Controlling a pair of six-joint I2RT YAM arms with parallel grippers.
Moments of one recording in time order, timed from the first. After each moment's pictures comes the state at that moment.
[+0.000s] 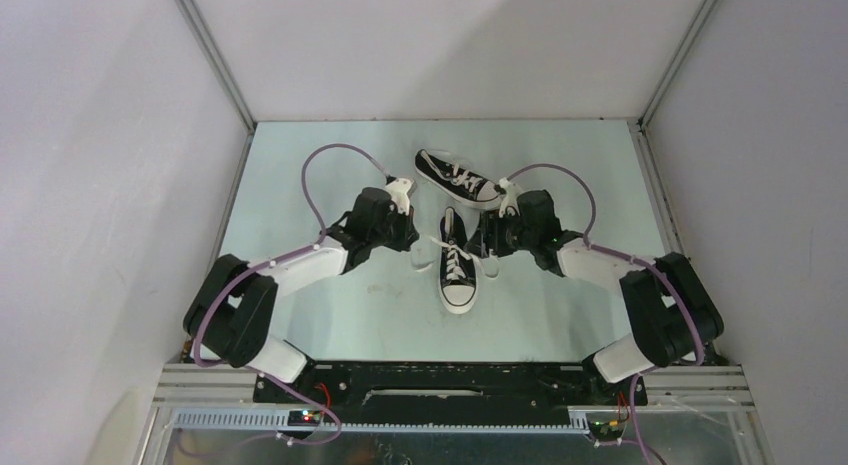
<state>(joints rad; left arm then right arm) -0.55 1.50 0.81 0.05 0.15 -0.22 0.46 1.54 0.72 0.16 -0.41 0.39</state>
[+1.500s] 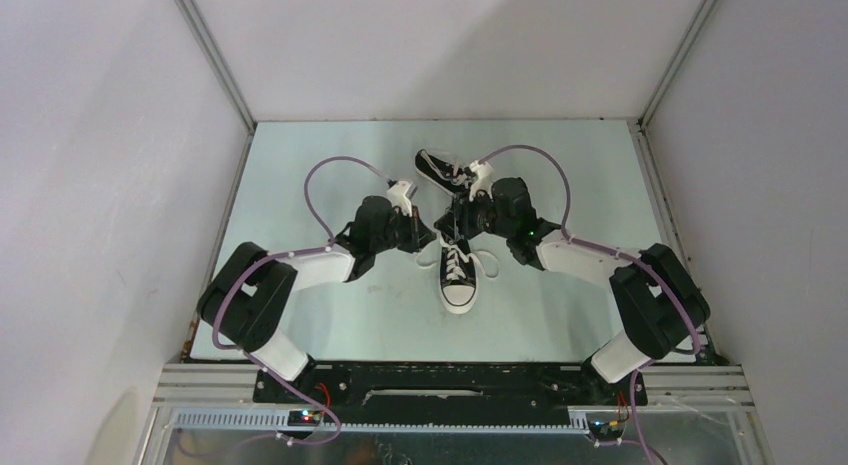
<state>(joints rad) -0.55 1.58 0.70 0.43 0.29 -0.42 0.61 1.56 0.85 0.34 -0.34 0.35</state>
